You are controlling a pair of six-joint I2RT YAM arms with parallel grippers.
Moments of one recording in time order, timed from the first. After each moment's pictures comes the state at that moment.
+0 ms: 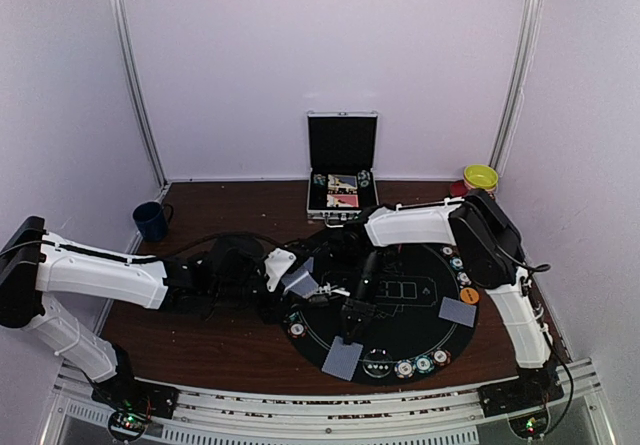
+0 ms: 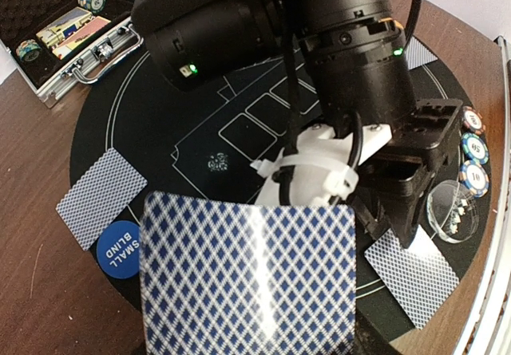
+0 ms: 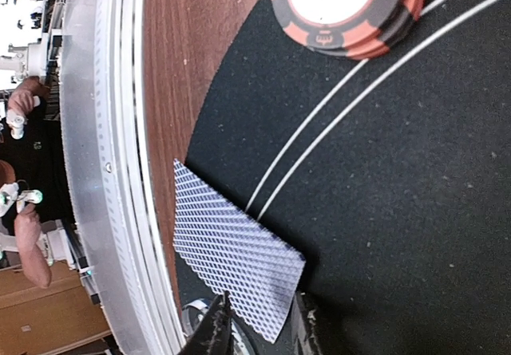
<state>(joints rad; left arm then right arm) -1.04 1.44 0.74 0.04 -0.04 -0.06 0.84 2.33 1.76 -1.31 -0.74 -0.70</state>
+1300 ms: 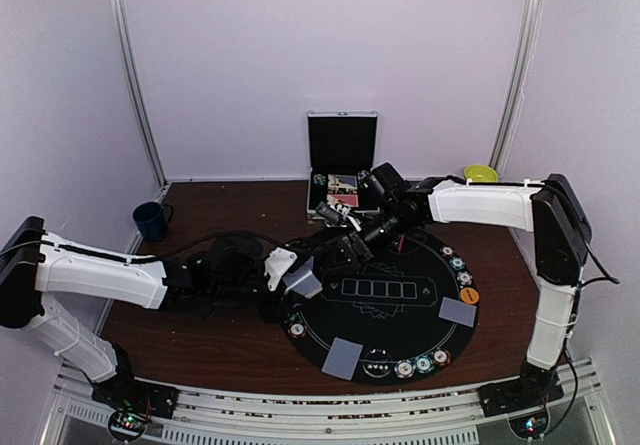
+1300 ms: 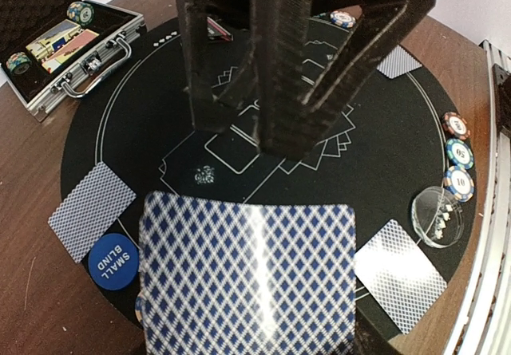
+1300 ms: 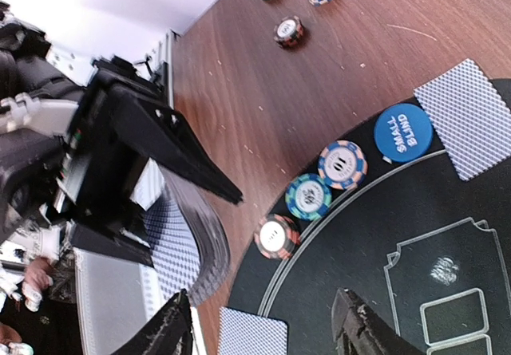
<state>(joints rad) -1.04 1.43 0.74 0.07 0.01 -0.06 0.70 1.92 1.46 -0.53 -0.86 -0.04</state>
